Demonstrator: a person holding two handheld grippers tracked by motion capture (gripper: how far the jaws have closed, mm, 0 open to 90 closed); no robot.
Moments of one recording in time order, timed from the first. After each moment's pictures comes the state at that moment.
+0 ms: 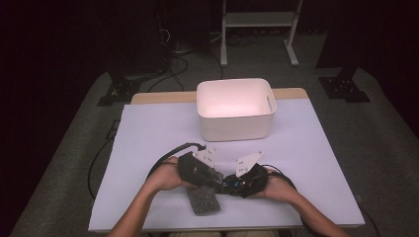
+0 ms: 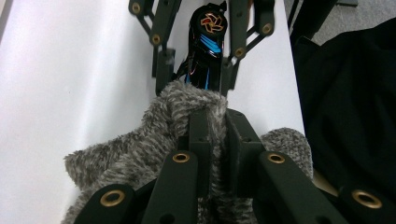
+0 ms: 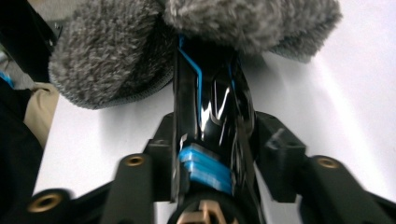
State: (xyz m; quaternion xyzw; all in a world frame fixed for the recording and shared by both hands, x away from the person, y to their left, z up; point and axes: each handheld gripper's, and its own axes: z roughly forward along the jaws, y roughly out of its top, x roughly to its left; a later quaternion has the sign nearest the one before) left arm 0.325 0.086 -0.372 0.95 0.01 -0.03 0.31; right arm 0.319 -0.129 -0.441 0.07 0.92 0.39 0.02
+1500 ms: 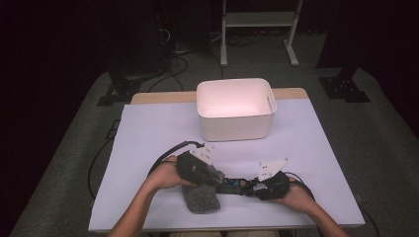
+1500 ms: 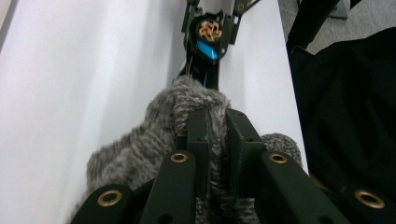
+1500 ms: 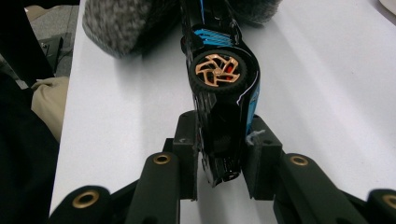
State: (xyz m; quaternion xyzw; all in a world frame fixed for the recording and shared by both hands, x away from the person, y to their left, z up) left arm 0.330 0.096 -0.373 0.94 0.02 -0.04 0.33; right arm 0.299 -0.183 -0.447 0.12 0.90 0.42 0.04
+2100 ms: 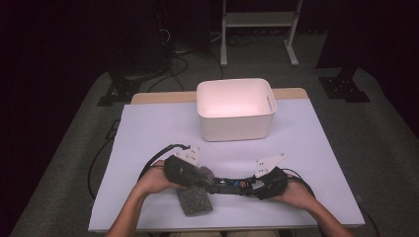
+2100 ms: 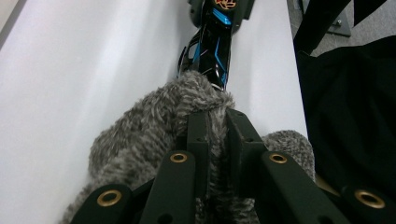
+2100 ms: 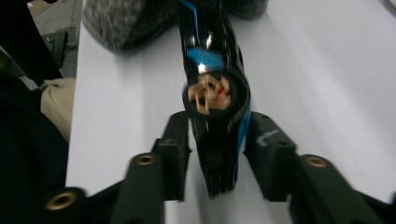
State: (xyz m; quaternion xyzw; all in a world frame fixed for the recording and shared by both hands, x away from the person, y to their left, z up) left arm 0.329 0.122 -0.386 0.93 0.05 -0.04 0.35; right arm 0.304 -0.175 -0.435 0.13 0.91 0.40 0.02
